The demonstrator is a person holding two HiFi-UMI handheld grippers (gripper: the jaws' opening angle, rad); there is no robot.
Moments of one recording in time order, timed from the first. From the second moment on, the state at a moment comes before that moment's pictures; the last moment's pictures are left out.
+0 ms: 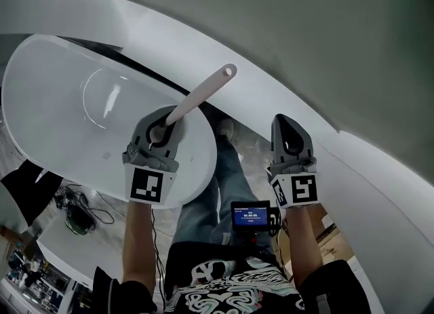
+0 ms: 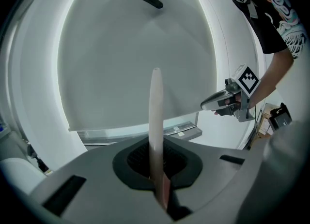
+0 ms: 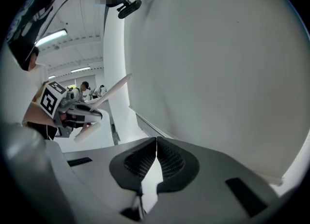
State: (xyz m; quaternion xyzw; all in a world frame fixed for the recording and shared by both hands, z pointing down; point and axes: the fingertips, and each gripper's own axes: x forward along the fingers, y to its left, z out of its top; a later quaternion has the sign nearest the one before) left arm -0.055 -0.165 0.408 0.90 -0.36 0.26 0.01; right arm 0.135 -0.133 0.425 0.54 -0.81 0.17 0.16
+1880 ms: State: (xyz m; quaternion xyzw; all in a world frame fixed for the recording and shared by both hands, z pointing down) left arm -0.034 -0.190 0.619 0.87 -0.16 0.45 -0.14; right arm 0.150 -0.159 0.596 0.53 -0.79 0.24 0.19
